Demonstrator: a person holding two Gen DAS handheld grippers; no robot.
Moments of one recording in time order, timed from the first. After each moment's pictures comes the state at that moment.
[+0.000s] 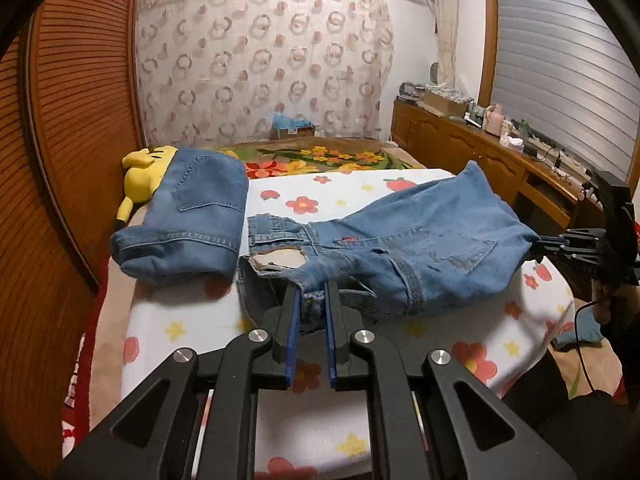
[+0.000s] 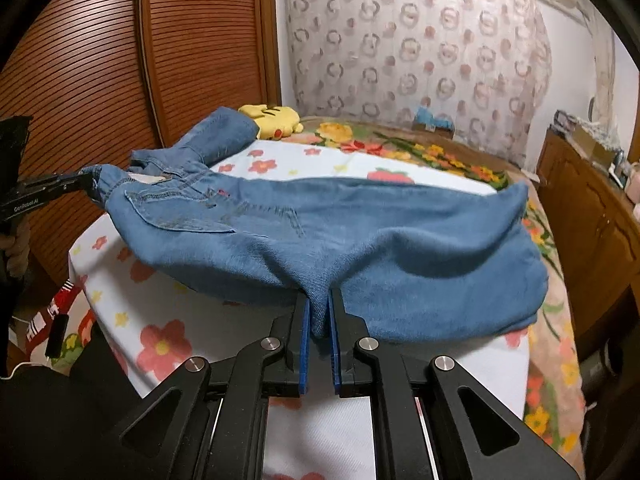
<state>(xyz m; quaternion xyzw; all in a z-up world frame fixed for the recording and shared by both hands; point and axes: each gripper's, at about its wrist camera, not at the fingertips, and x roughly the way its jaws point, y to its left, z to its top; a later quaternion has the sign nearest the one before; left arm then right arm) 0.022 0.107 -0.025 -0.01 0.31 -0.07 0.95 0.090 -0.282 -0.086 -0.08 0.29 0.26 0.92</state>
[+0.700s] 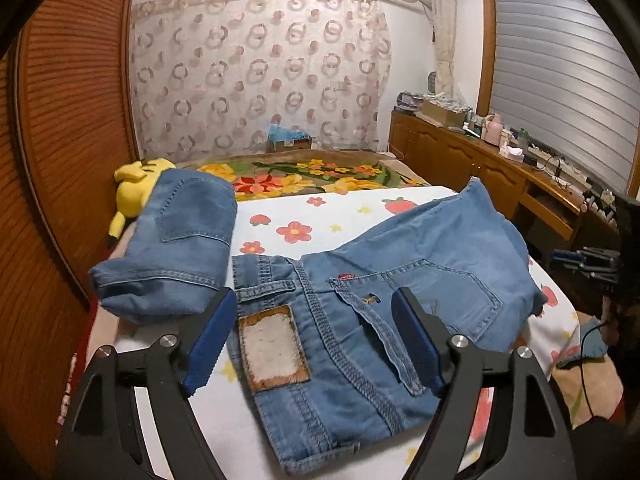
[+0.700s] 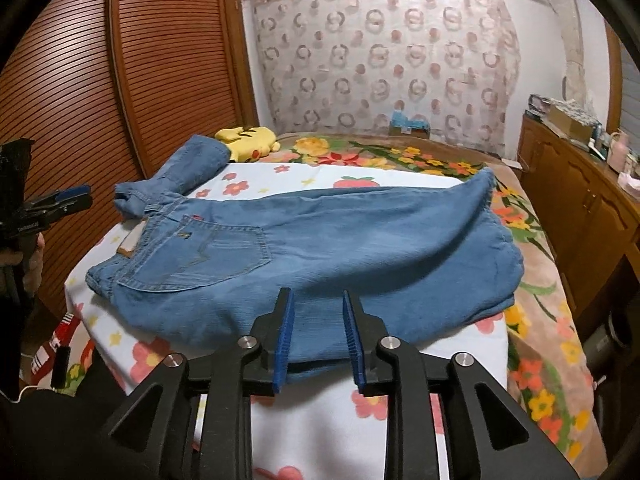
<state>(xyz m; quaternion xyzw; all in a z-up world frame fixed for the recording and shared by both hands) 0.068 0.094 -0.026 -0.01 0.29 -0.07 0.95 0.098 -0.311 -0.080 -0.03 0.27 0.21 0.94</state>
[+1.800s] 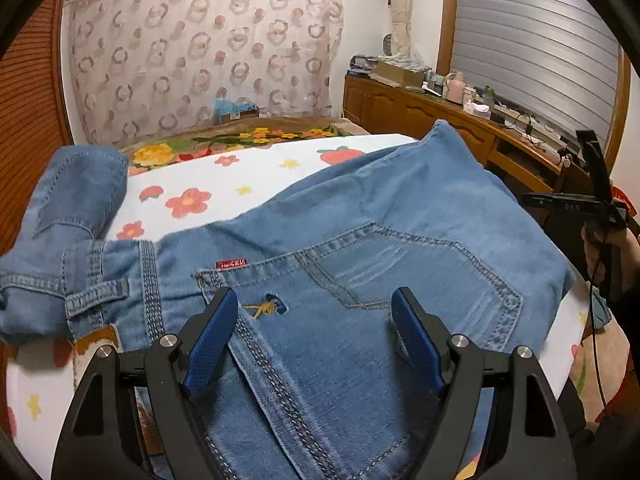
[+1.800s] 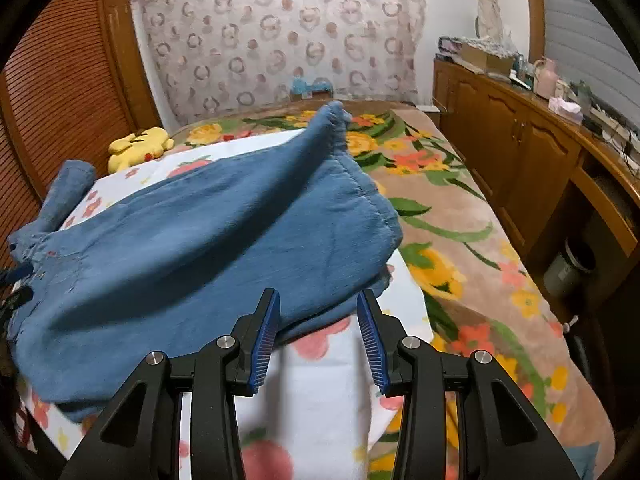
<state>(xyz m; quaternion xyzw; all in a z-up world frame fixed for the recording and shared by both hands) 0.128 0.007 -0.089 0.01 0.34 -0.15 0.93 0.187 -0.372 -0.091 0.03 0.34 0.08 0.94</state>
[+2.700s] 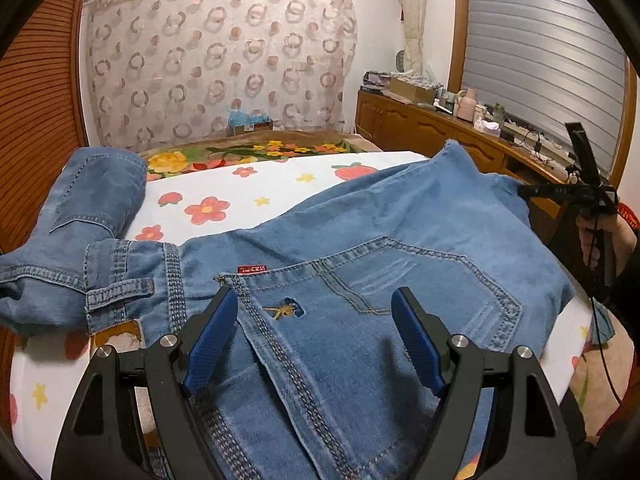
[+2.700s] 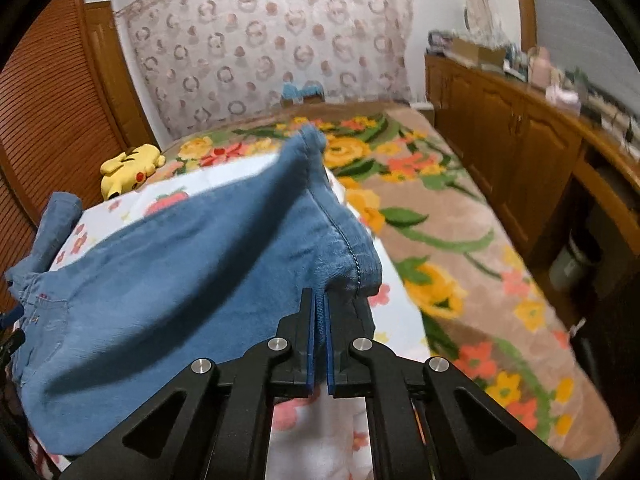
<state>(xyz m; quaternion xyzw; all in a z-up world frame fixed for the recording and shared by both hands) 0.118 0.015 -0.082 0.00 0.31 -0.13 0.94 0.207 -0.379 -0.066 0.05 0.32 0.08 0.94</state>
